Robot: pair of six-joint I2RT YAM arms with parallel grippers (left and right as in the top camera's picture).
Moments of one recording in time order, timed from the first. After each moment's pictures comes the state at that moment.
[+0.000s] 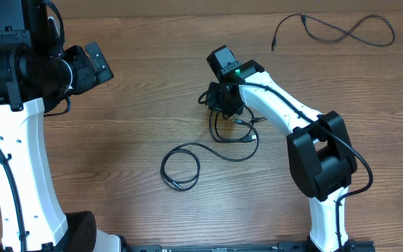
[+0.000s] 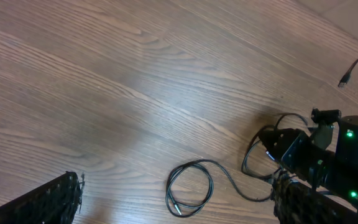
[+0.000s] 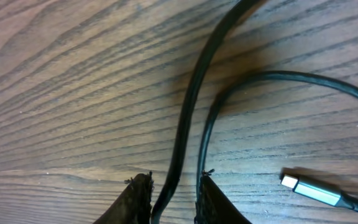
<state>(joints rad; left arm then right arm) 0.05 1.67 2.28 -1.69 0.07 -0.43 0.51 2.15 1.68 -0.84 -0.12 0.75</state>
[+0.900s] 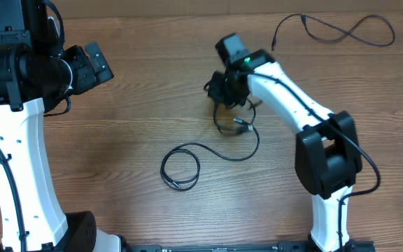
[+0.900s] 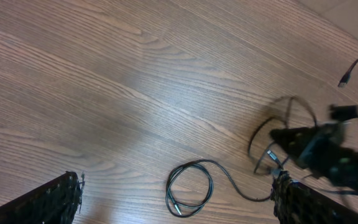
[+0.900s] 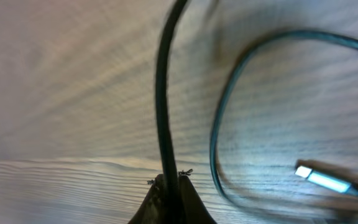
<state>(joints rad) 0.05 1.67 2.28 -1.69 0.07 -0.43 0.45 2.15 1.79 -0.90 -0.24 0.75</state>
